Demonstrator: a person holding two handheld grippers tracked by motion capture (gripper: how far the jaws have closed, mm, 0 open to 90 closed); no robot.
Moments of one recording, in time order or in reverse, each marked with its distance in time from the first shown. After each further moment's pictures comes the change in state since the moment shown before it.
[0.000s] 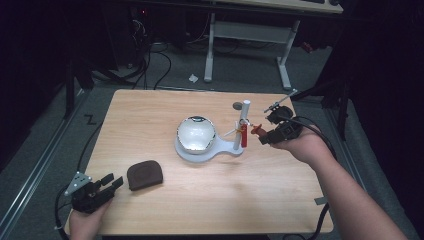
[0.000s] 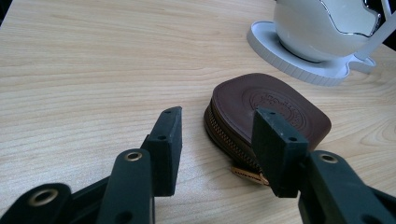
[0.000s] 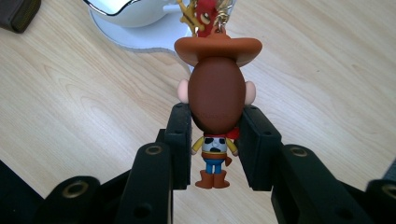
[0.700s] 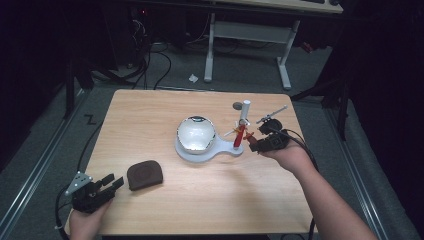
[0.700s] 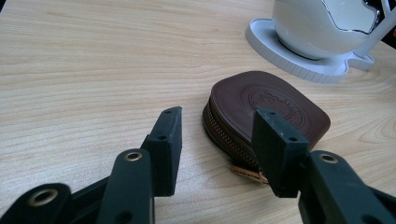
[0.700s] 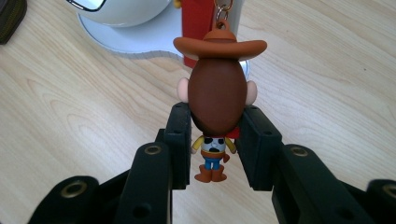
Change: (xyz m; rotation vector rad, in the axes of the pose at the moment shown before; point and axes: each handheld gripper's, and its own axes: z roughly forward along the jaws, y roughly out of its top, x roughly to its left) left arm 0.000 0.000 0.001 0.011 -0.008 0.004; right arm -0.002 -0.015 0.063 -0.073 0.048 0.048
